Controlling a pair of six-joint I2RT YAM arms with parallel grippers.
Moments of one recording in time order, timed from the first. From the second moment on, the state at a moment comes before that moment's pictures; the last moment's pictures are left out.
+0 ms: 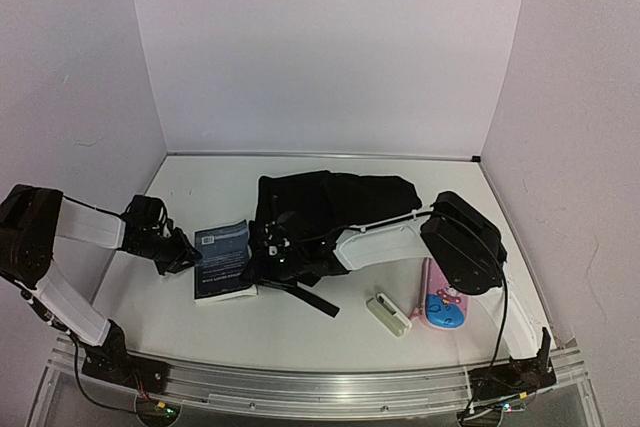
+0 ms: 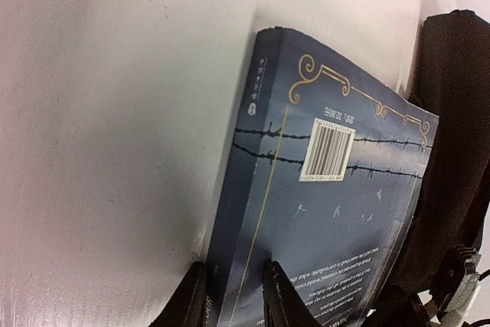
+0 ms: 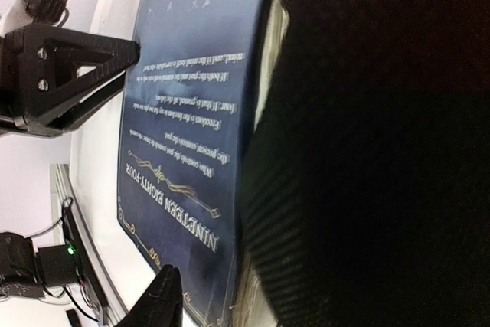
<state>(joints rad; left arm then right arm) -0.15 1.51 0.57 -0.06 0.41 -0.79 1.06 2.37 1.66 0.01 -0.27 0.89</state>
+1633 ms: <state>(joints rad) -0.10 0.96 0.71 -0.43 0.26 -0.74 1.06 2.18 1.57 0.18 -0.36 0.85</state>
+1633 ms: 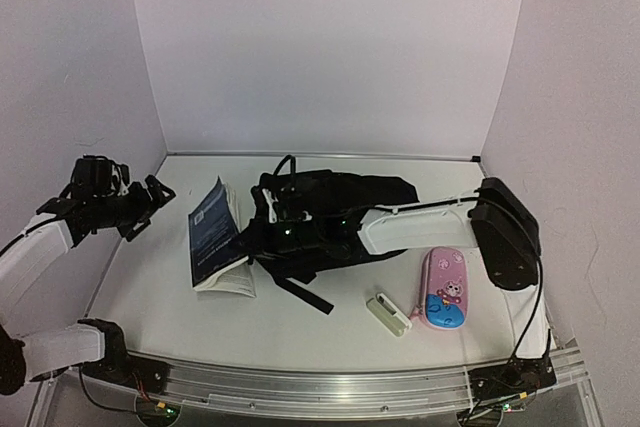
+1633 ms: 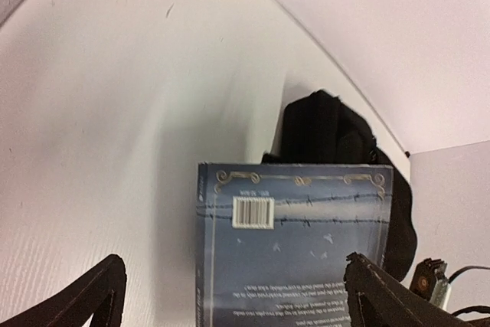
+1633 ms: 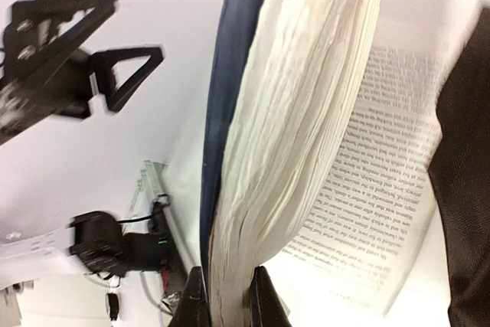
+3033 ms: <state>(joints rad) -0.14 1.17 0.81 0.13 1.11 -0.84 0.89 1.76 1.41 0.11 -0.82 0.57</state>
